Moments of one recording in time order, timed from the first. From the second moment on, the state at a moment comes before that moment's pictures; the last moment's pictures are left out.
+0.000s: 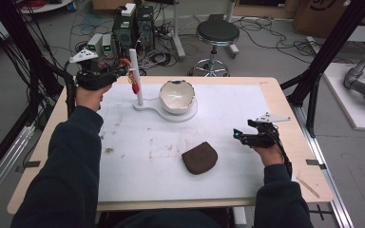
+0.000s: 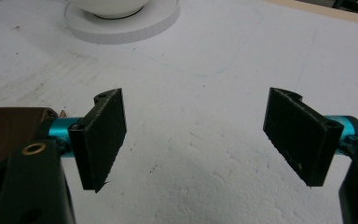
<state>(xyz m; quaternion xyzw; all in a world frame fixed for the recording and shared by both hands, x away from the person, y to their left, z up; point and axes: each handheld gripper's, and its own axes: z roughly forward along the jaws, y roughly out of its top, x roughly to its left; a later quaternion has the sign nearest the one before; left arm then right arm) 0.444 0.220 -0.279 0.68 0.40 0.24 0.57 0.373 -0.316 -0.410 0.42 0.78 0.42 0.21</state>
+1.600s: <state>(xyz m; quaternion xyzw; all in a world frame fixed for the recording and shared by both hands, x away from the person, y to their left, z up) 0.363 0.243 -0.402 0.68 0.40 0.24 0.57 0.374 -0.309 -0.414 0.40 0.79 0.42 0.19</state>
